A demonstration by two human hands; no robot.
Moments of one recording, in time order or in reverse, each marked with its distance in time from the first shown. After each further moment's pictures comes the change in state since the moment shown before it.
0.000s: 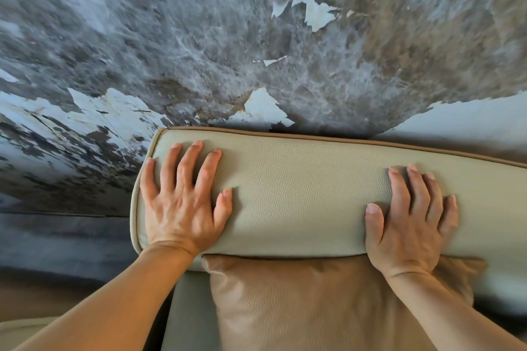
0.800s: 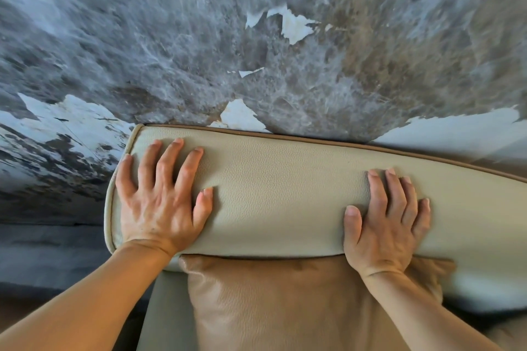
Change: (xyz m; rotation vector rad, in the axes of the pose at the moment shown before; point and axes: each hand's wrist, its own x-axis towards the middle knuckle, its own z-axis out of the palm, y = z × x) left_hand 0.025 0.004 0.014 -0.036 -0.027 0.023; right_hand 0.017 0.001 0.012 0.008 0.011 0.001
